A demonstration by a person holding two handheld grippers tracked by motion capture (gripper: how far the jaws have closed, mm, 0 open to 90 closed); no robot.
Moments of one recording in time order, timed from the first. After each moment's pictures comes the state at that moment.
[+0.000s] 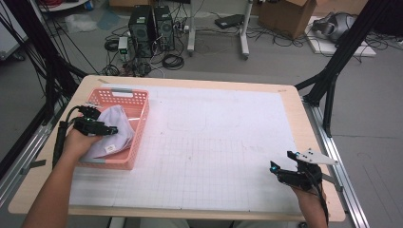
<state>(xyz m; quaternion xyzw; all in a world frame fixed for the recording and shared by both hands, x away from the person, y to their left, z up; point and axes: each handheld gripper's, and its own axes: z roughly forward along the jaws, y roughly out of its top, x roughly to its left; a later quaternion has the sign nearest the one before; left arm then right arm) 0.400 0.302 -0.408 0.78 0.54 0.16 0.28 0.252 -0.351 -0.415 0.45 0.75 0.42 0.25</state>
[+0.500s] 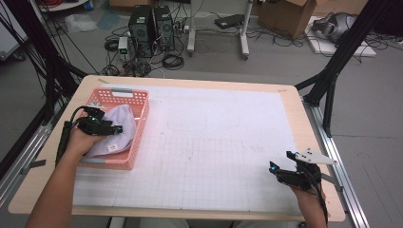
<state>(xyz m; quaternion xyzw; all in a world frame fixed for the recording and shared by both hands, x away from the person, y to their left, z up) 0.405 0.294 -0.416 0.79 0.48 0.15 0.34 0.253 -0.350 -0.416 0.44 0.75 0.41 0.25</state>
